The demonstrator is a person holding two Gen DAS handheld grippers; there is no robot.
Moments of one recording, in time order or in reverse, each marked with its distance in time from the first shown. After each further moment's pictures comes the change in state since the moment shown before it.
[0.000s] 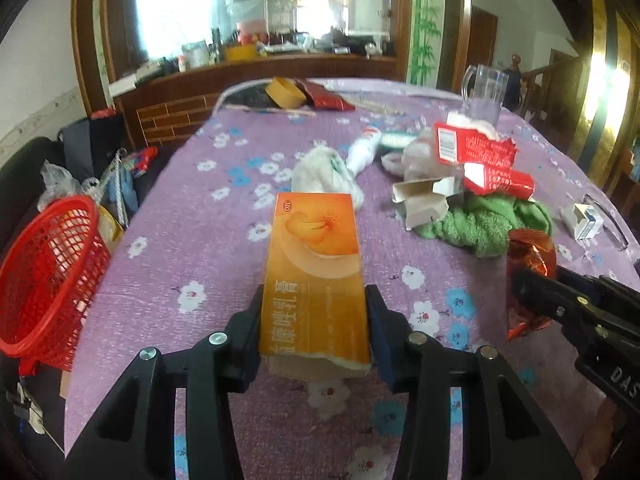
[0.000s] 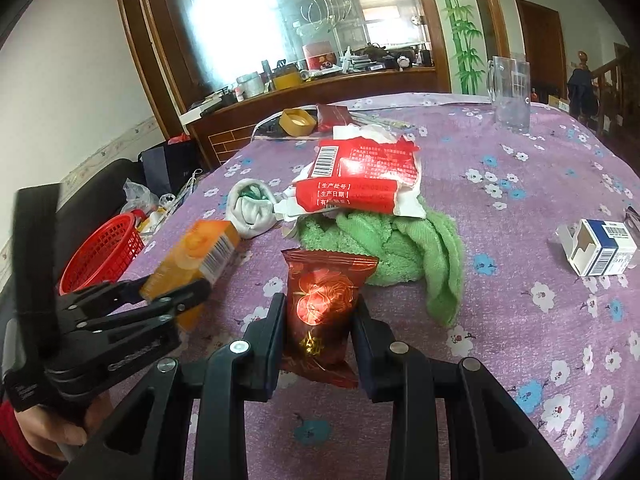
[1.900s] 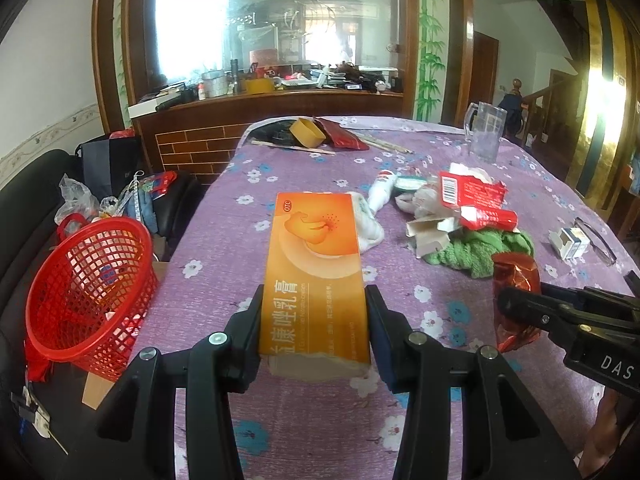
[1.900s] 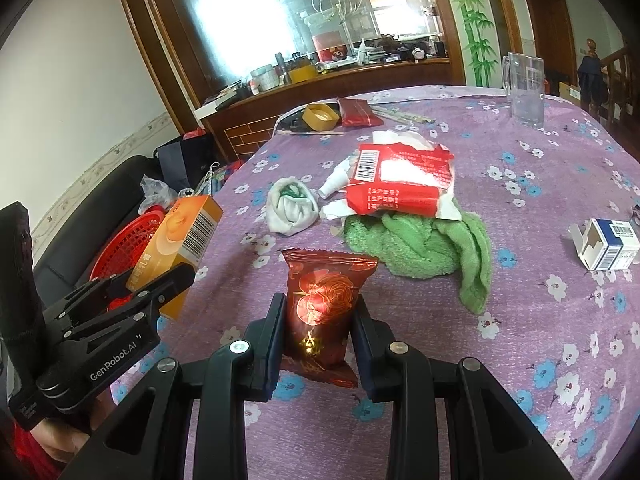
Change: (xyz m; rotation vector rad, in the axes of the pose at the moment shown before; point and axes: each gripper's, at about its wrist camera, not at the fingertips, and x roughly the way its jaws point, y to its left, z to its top) left arm -0.052 0.029 0.003 -0.022 -0.096 0.017; right arm -0.015 0.027 0.012 0.014 0.053 0.066
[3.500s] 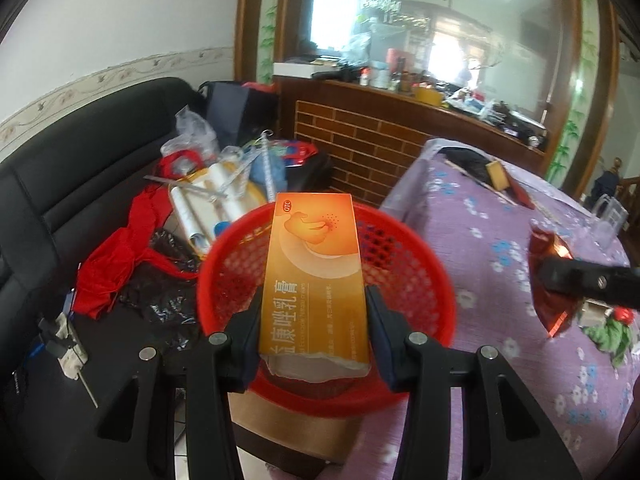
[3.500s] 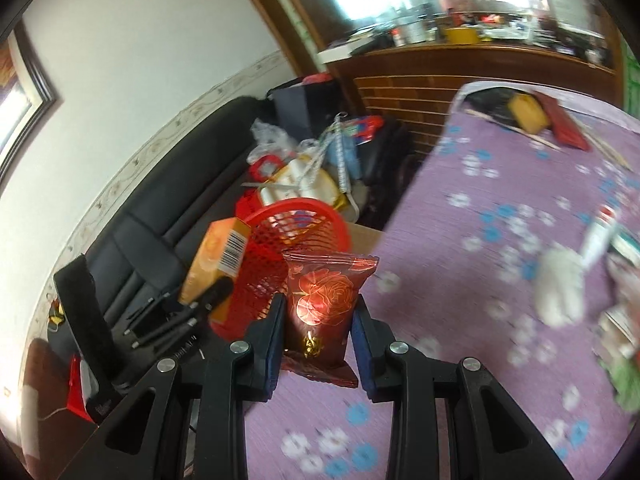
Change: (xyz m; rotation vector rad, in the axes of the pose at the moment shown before) left arm -0.014 0.245 -0.008 -0.337 0.028 0.268; right arm 0.120 0.212 0.089 -0.177 0.231 0.375
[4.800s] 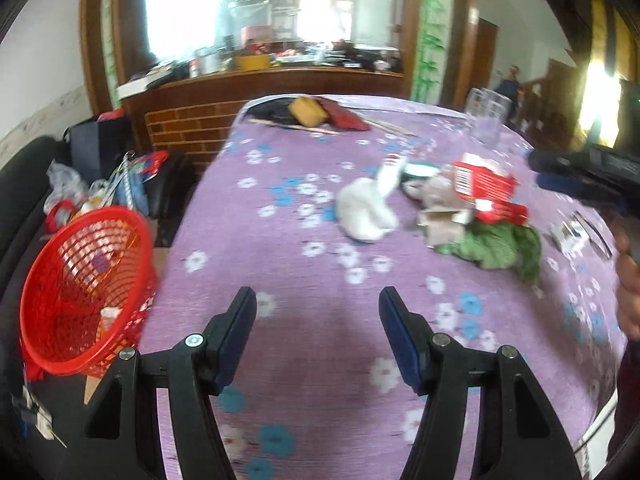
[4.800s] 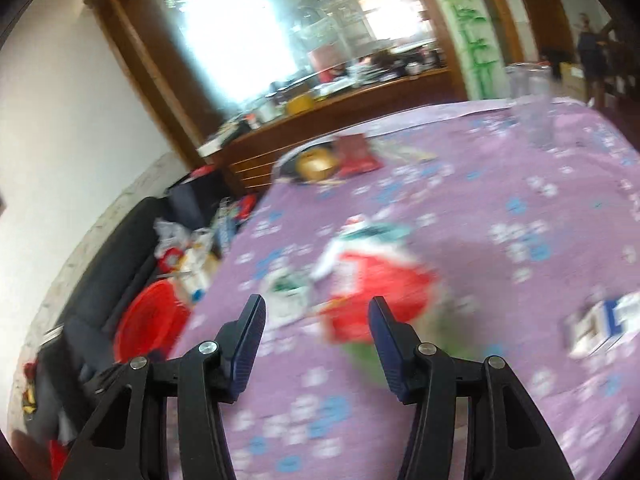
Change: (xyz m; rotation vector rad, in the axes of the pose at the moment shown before) left arm -0.031 -0.225 -0.060 0.370 0.073 -0.305; right arm -0.200 -0.215 -0.072 0.272 -0.281 -0.304
